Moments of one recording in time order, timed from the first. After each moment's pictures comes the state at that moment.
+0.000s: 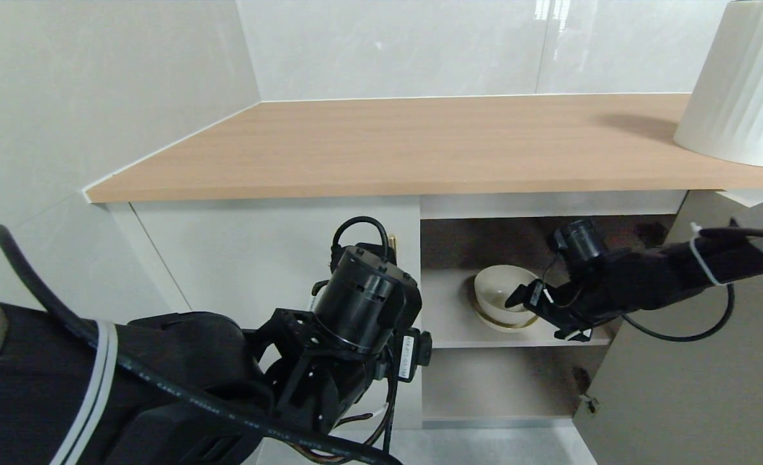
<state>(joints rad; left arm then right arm) -0.88 1.83 -1.00 -0.15 0.49 -0.39 0.34 2.08 -1.24 0.05 0.00 0.77</state>
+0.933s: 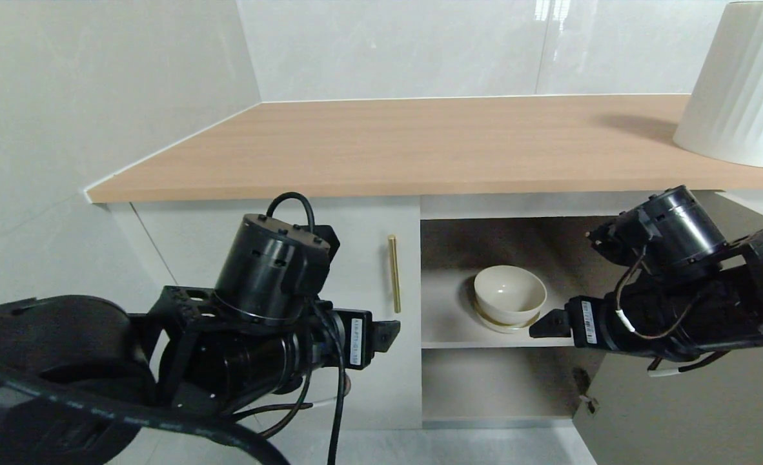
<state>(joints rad) -0.76 1.66 -0.93 -0.10 0.30 -0.42 0.54 1.62 -1.05 0.29 -0.11 0.52</state>
